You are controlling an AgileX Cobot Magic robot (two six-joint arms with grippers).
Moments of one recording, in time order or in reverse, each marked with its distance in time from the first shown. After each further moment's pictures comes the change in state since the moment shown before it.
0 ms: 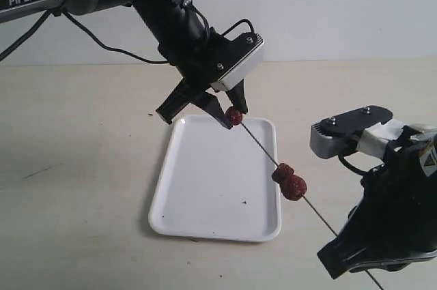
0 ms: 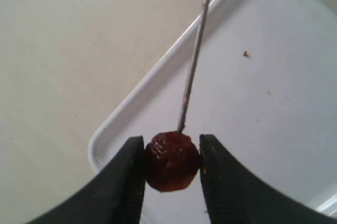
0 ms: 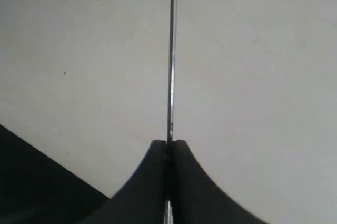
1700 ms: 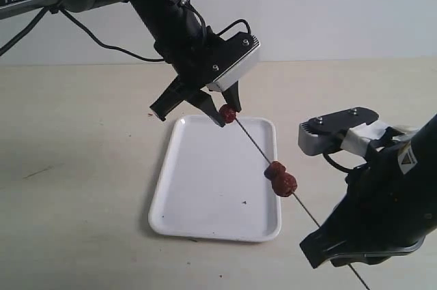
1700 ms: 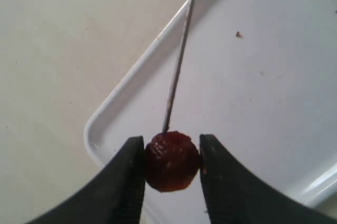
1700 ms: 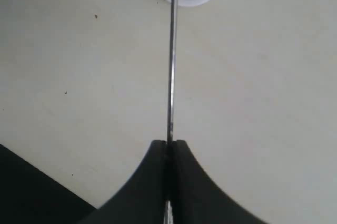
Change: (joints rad) left arm 0.000 -0.008 0.000 0.057 0.000 0.000; right arm 0.000 0.060 0.000 0.026 -0.070 0.000
